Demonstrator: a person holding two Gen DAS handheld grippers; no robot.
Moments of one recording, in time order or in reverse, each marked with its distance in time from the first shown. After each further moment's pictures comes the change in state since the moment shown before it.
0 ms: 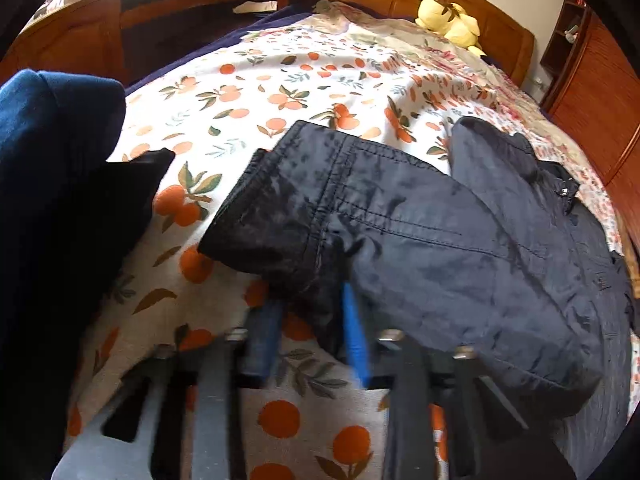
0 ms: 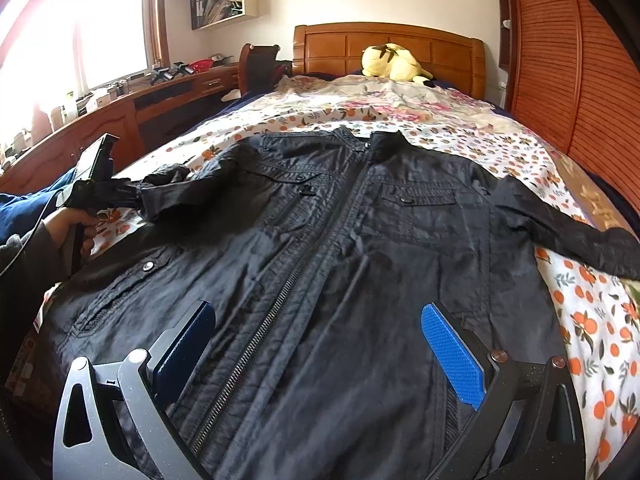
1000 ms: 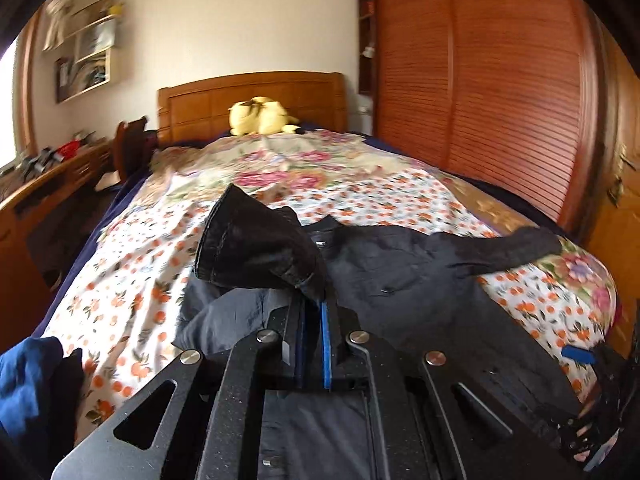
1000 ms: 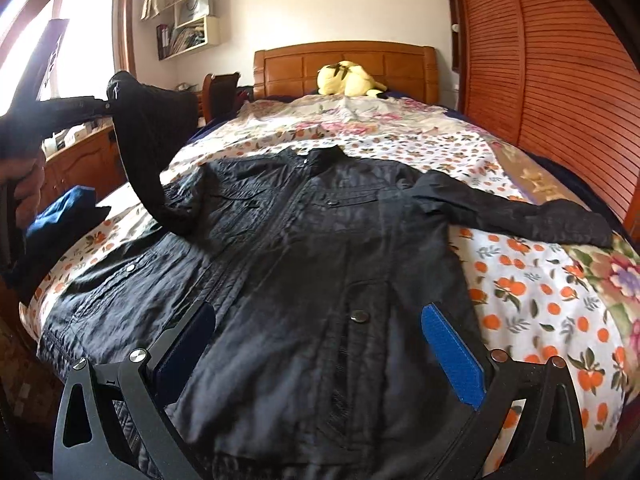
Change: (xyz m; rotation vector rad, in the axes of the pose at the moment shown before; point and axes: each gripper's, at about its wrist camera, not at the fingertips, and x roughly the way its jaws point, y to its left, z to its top) left arm -0.226 -0.236 -0.053 0.512 -0.363 -0.285; right arm -0.086 -0.047 -0.038 0.098 -0.082 -0.083
